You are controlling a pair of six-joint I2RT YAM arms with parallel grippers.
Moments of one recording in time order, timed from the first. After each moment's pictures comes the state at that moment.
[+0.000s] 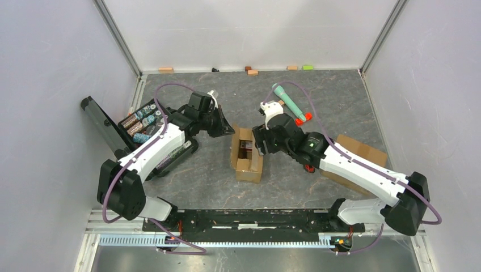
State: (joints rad) left arm -0.47 1.42 1.11 -0.47 0.28 -0.72; right arm 0.87 1.24 1.07 -0.52 0.28 0.31
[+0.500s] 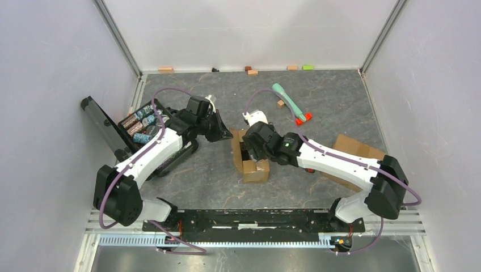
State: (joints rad) left arm -0.47 1.36 1.04 -0.47 0.28 -0.73; right arm 1.00 1.46 1.16 -0.61 0.44 0.35
